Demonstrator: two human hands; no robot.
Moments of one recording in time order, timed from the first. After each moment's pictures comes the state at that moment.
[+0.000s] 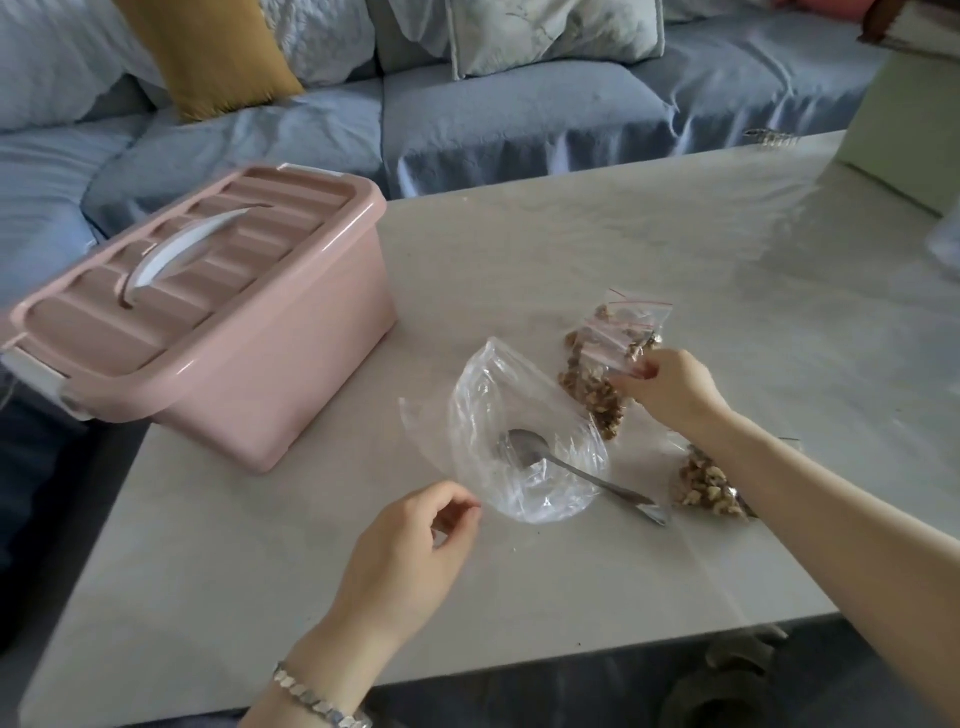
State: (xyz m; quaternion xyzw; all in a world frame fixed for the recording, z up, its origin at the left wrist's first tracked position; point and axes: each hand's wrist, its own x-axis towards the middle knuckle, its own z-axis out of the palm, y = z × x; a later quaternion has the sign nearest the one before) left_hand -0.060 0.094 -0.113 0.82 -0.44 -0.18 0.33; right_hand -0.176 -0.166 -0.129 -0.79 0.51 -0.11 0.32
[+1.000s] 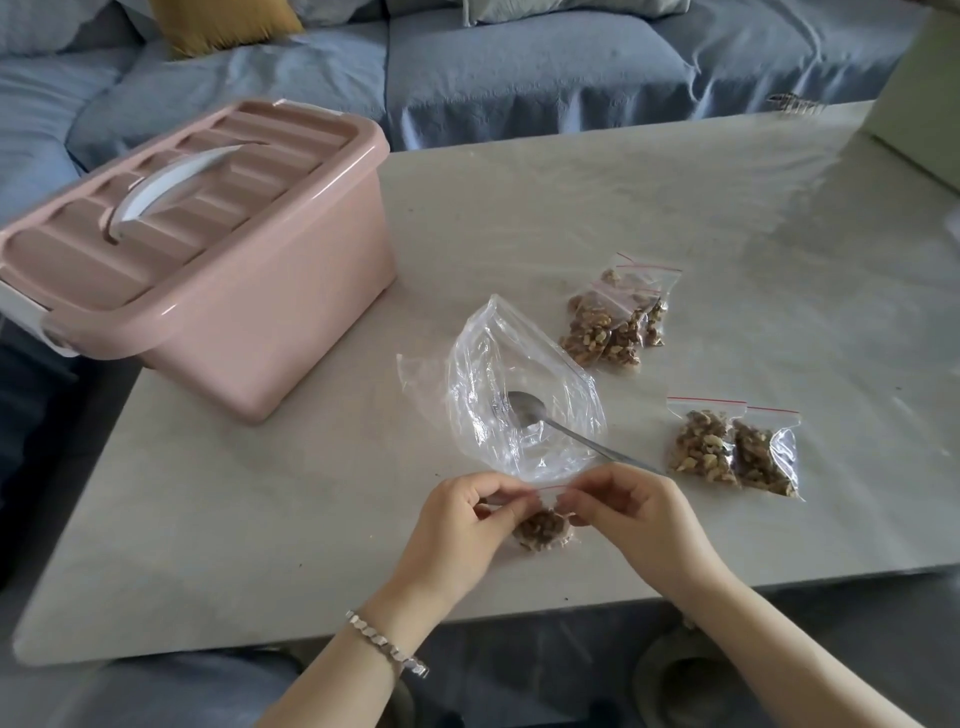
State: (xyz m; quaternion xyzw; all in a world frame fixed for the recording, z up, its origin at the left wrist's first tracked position) left_hand -0.094 0.076 -0.146 0.73 -0.37 -0.32 0.48; right_hand -0.229 -0.032 -0.152 -0.69 0.35 -0.19 0.61
